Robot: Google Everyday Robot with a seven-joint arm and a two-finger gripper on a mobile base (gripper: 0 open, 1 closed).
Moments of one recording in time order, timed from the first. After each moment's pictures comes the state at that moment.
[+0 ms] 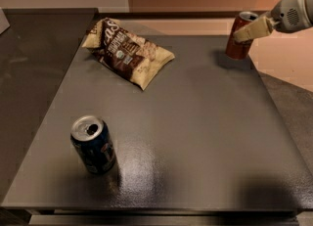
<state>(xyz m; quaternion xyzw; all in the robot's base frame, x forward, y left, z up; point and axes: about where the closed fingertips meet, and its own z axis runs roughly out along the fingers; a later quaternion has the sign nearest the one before) 0.667 -0.256 0.953 -0.35 0.83 0.16 0.41</state>
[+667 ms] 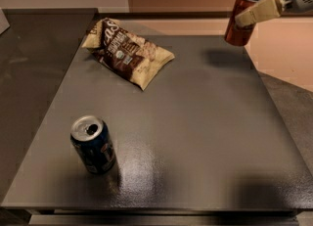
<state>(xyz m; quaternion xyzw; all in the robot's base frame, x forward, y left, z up) 0.644 -0.235 1.008 -0.41 0.79 0.18 0.41</state>
